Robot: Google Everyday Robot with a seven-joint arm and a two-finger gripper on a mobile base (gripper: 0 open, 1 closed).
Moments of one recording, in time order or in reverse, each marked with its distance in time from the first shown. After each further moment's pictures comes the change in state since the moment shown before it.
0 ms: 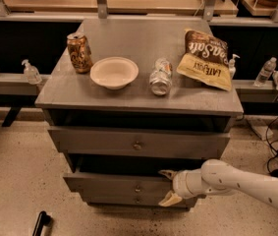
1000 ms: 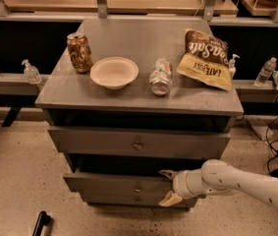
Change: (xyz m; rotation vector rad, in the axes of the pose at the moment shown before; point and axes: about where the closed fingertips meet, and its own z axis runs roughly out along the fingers) arm 0.000 0.000 0.000 0.000 0.000 0.000
